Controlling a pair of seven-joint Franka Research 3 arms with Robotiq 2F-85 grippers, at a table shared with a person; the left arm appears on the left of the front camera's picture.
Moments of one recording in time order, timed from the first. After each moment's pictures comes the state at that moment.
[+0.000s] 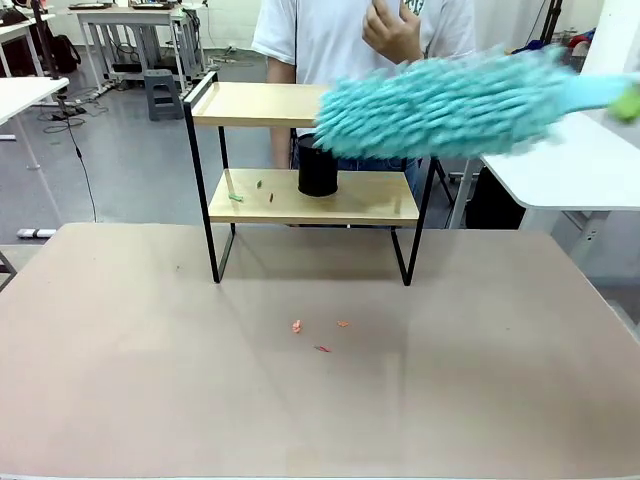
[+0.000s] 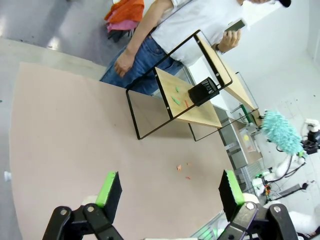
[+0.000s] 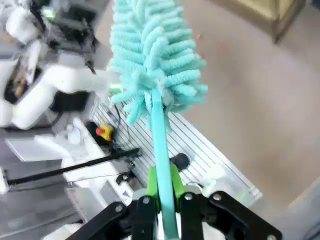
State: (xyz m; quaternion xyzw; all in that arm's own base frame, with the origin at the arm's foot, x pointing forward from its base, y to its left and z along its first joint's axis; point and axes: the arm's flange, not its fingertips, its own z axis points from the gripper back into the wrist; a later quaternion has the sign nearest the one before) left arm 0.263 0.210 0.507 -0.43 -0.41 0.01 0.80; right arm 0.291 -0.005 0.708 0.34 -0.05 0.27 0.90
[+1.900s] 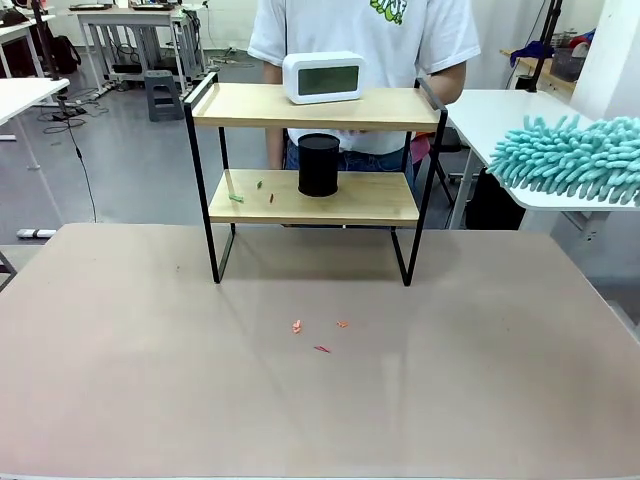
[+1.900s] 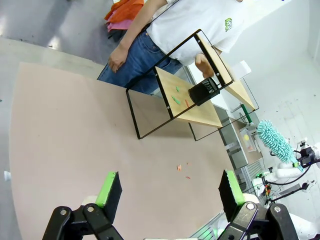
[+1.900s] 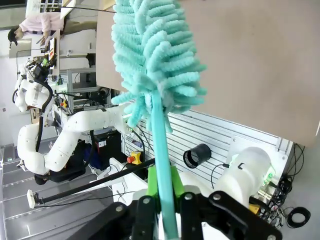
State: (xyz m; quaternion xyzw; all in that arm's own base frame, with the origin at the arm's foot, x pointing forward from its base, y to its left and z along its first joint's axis) left arm 0.264 0.210 0.506 -0.43 -0.41 0.01 0.81; right arm 0.219 -0.154 0.645 0.40 -0.04 0.04 0.92
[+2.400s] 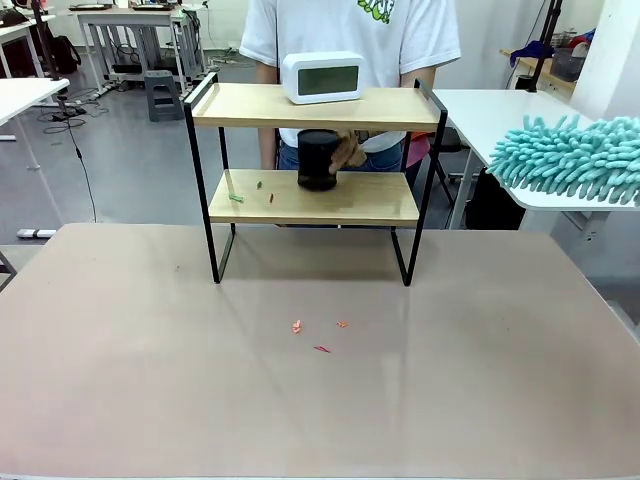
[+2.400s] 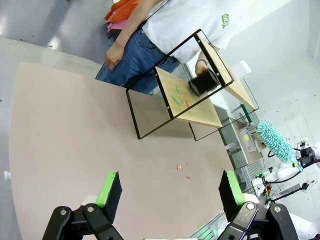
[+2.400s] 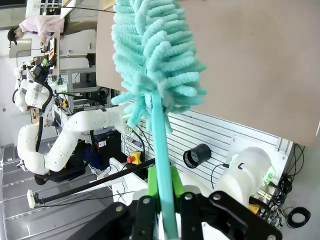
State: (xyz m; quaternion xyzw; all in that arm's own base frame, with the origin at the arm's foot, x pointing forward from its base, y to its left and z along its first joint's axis) left arm 0.264 0.210 0.506 -0.43 -0.41 0.01 0.81; right arm 0.219 -0.154 0.645 0.40 -0.04 0.04 0.92
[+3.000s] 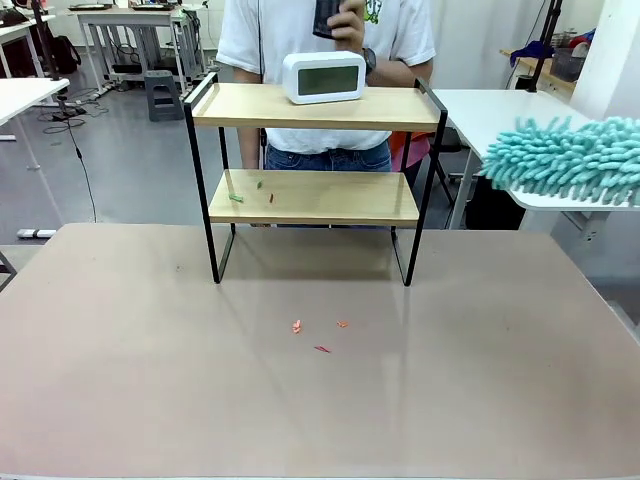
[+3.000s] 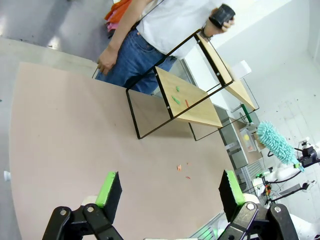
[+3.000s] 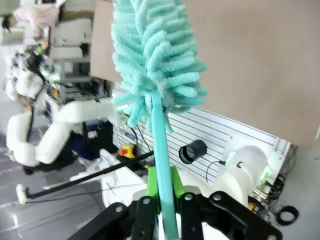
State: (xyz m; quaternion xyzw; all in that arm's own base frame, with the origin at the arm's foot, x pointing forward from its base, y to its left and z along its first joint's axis) left arm 0.264 0.209 0.506 -0.43 -0.41 0.01 0.81; right arm 0.222 -0.117 0.655 0.37 -0.03 0.08 0.93
